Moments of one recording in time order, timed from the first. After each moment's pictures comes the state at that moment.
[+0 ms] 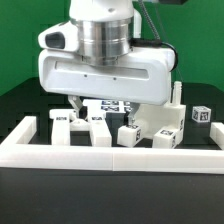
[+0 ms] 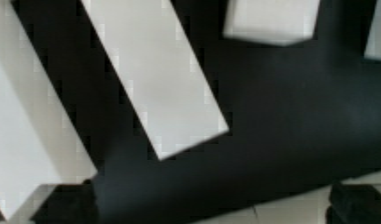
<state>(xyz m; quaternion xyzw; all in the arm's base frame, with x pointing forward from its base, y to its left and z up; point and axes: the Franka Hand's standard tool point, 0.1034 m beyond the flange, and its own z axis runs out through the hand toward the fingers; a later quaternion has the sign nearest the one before) 0.615 -0.069 0.058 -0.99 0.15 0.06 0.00</state>
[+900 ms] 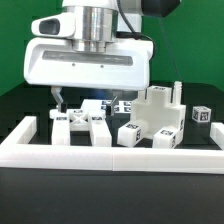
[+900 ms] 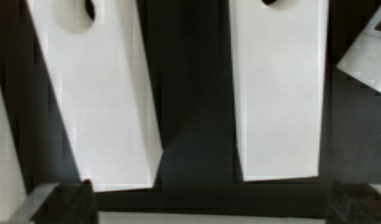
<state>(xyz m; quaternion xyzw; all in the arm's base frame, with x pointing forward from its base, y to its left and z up) 0.585 -0.100 0.062 -1.00 -0.01 -0.04 -0.02</state>
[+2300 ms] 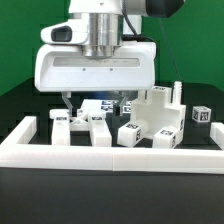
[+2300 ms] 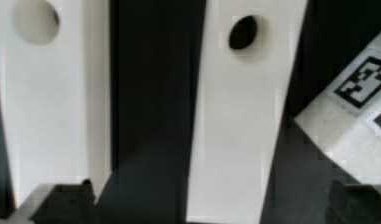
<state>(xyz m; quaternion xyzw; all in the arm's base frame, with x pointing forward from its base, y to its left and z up) 0.570 -0.085 0.052 -0.99 -0.11 -0.02 0.00</state>
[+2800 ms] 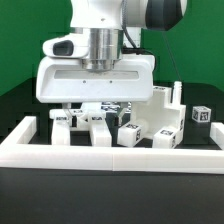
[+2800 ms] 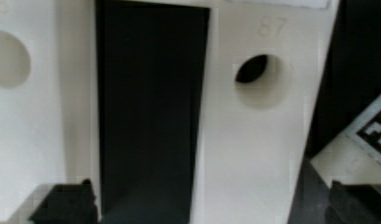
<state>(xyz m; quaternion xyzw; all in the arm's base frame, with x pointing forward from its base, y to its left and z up) 0.563 -0.087 0.032 -0.99 -0.11 -0.02 -0.01</state>
